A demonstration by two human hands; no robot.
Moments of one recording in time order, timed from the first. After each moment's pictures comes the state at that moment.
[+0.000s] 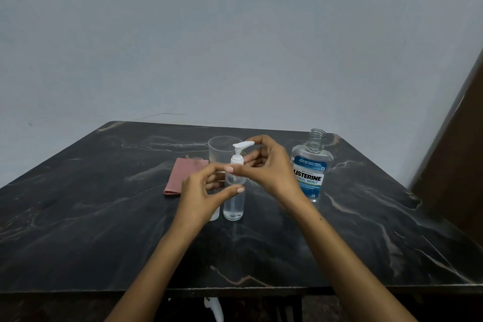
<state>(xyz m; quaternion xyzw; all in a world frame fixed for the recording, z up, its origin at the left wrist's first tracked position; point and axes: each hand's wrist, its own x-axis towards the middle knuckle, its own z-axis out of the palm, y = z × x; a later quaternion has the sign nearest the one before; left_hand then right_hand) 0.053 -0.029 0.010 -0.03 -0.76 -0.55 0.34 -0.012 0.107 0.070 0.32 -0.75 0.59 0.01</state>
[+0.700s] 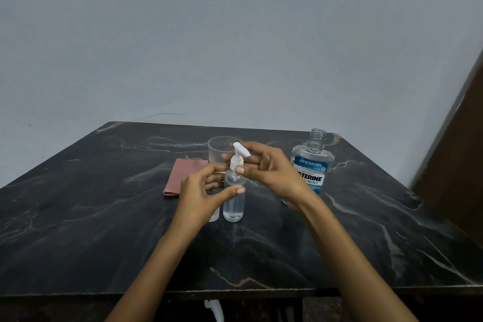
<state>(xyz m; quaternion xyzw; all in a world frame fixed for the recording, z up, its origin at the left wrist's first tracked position) 0.054 -0.028 0.013 -0.02 -0.77 -0.54 0.34 -0.021 0.117 0.070 0.43 -0.63 0.63 -0.17</state>
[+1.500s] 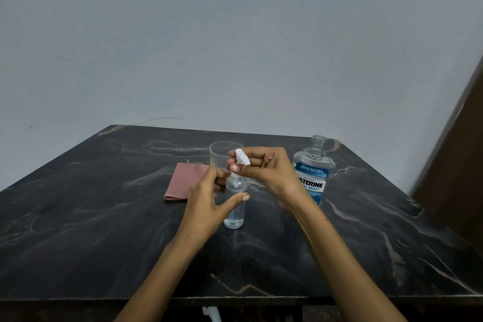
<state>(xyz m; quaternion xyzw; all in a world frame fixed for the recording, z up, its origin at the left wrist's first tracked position) 0.058 -0.018 0.013 0.00 -0.81 -0.46 0.36 -0.023 0.104 0.071 0.39 -0.61 0.68 -0.12</state>
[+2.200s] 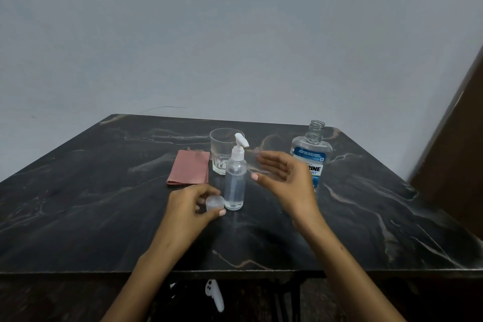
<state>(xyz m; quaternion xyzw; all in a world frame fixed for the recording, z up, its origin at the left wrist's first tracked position) 0.101 -0.032 -0.005 0.09 -0.87 -0.40 0.27 0.006 0.137 0.038 0.28 -0.69 0.66 0.03</state>
